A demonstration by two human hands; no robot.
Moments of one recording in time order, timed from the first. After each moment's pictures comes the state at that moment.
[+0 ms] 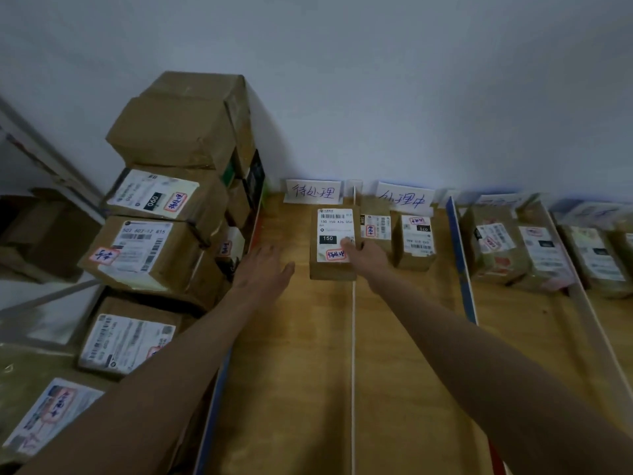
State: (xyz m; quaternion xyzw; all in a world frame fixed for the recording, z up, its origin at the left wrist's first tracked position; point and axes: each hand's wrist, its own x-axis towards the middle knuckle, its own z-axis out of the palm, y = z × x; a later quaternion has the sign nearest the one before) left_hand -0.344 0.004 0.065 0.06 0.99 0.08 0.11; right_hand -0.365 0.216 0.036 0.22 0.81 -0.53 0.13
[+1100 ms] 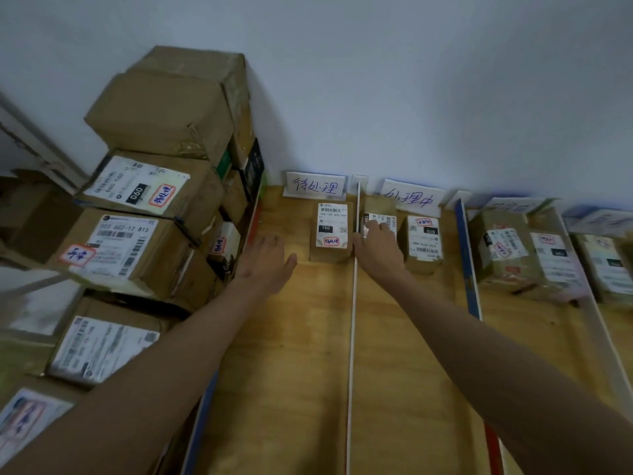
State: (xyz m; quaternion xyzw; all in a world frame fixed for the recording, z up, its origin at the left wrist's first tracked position) left_hand -0.380 0.009 0.038 0.07 0.99 0.06 0.10; right_hand -0.396 0.229 0.030 0.10 0.96 -0.26 0.05
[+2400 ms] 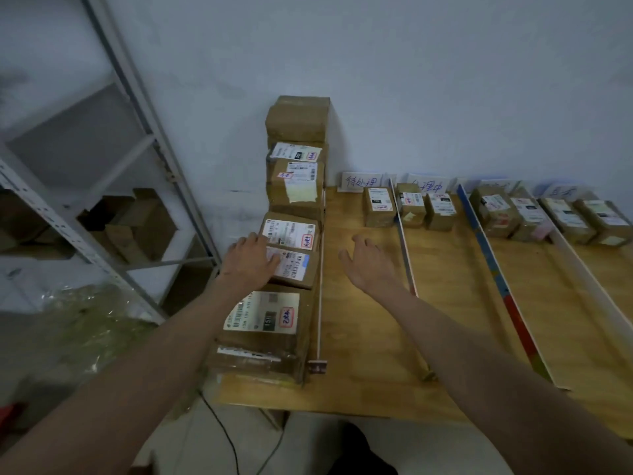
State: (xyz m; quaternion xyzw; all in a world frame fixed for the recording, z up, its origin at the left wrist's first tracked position) left_hand -0.096 -0.263 0.147 0.06 1.00 0.07 0.02; right_hand -0.071 -0.027 0.143 0.07 0.97 -0.21 0.04
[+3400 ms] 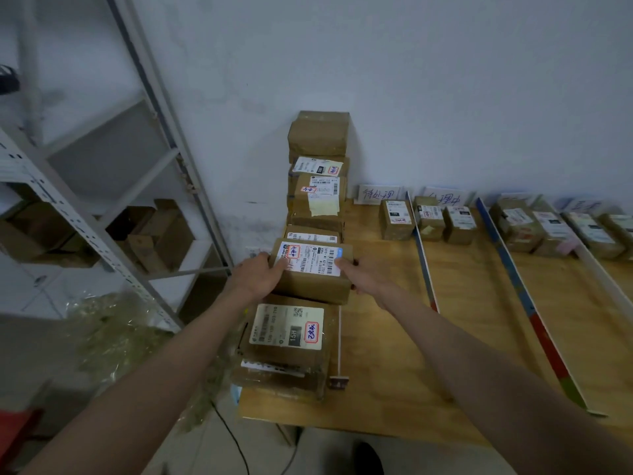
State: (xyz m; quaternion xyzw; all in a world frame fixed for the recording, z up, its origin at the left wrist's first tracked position) left_hand -0.096 -0.301 0.155 -0.04 0.96 0.26 0.09; right_hand -0.082 -0.068 0.155 0.12 0.82 -0.53 0.17
